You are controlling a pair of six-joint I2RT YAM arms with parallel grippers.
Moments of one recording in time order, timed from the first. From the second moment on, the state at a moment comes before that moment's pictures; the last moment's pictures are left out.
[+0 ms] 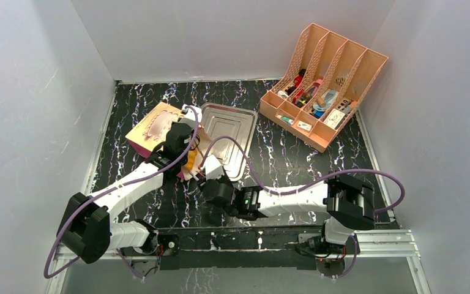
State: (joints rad) left arm -0.56 1.24 0.74 0.08 -0.58 0.21; right arm 1.33 1.64 1.00 0.01 0.61 0.41
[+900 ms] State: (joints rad) left arm -0.56 1.23 0.74 0.06 -0.58 0.20; right arm 1.36 1.64 0.95 0.10 0.67 0.34
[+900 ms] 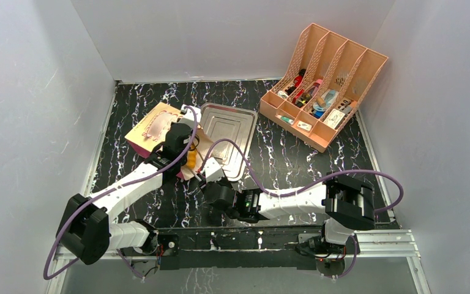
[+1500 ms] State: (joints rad) left arm -0.56 1.22 0.74 0.04 -0.59 0.20; right arm 1.36 1.68 1.01 0.06 0.64 0.34
